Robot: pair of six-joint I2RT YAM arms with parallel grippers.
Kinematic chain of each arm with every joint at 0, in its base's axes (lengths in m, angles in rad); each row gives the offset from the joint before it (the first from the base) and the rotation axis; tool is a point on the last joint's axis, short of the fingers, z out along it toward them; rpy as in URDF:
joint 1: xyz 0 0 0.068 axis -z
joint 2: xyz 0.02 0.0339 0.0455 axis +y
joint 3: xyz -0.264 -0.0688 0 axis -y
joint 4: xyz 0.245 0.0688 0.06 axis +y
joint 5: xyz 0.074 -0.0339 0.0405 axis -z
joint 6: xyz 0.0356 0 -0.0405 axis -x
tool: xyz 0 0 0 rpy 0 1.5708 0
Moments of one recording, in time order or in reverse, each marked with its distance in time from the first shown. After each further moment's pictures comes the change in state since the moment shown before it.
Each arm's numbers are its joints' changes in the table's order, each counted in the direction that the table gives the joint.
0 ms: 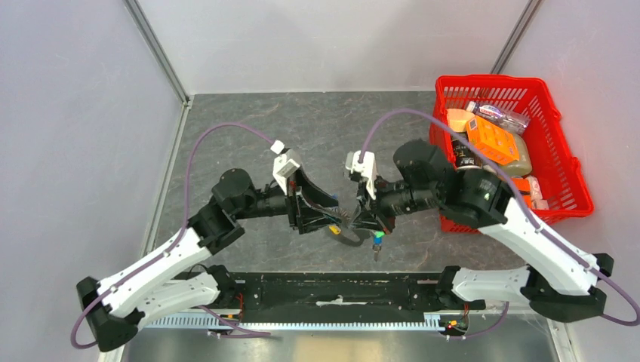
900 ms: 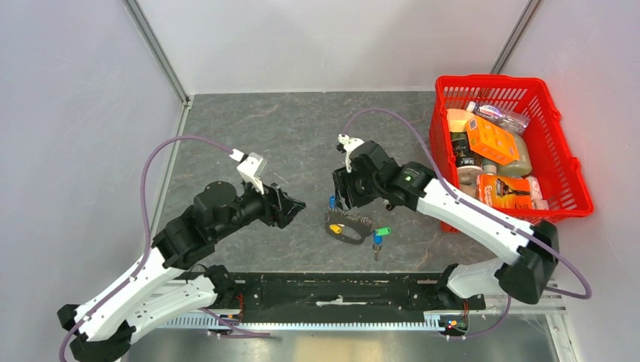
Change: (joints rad) left arm 0.000 -0.223 0.051 0.634 -0.675 -0.062; right arm 0.139 0.137 -0.427 -0.346 0.442 -0.422
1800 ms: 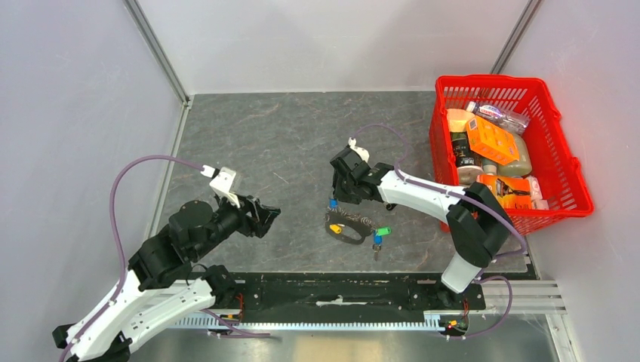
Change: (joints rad) left arm 0.000 -0.198 -0.012 0.221 -0.203 -0.052; right arm 0.069 0.359 -0.079 -0.277 0.185 -0.477
